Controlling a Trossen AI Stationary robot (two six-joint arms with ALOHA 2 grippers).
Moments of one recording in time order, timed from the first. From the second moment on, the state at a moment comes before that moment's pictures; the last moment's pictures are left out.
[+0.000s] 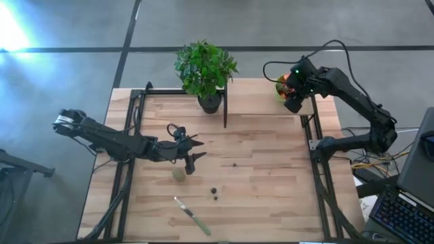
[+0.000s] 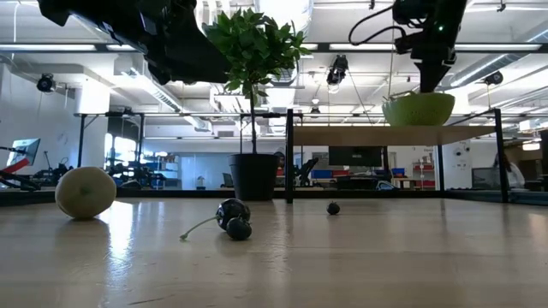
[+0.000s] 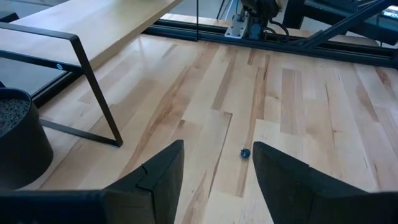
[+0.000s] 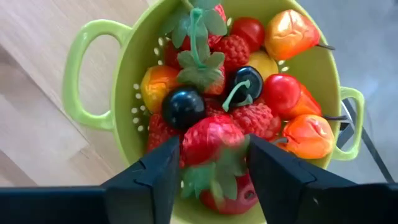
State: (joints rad) left arm -0.24 1.19 0.67 0.13 -0.48 -0.26; right arm -0.80 1.21 1.30 -1.23 0.22 -0.22
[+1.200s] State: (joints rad) left arm -0.24 1.19 0.67 0.14 -0.48 -0.26; right arm -0.53 0.91 1.30 -0.98 -0.32 -0.11
